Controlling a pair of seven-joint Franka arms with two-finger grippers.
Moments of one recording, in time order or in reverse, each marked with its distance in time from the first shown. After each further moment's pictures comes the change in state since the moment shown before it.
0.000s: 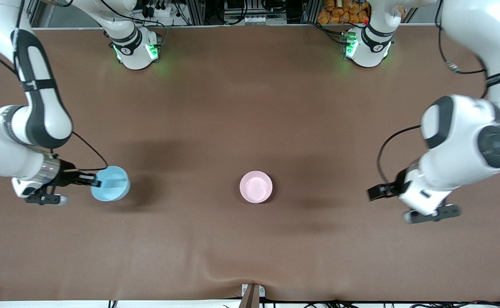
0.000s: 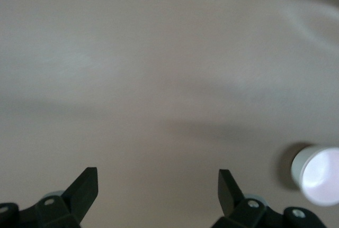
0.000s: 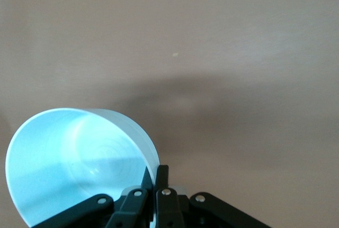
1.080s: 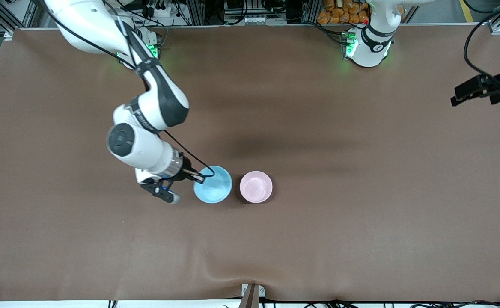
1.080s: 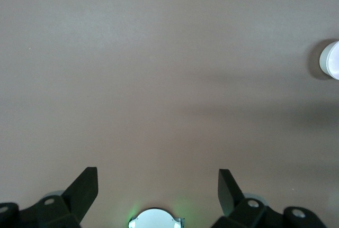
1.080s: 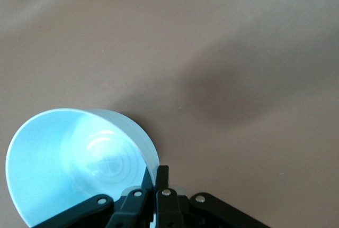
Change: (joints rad) left arm 0.072 -0.463 0.106 -0.124 0.001 -0.465 0.221; right arm 0.480 0.181 0.005 0.270 0.002 0.050 0.858
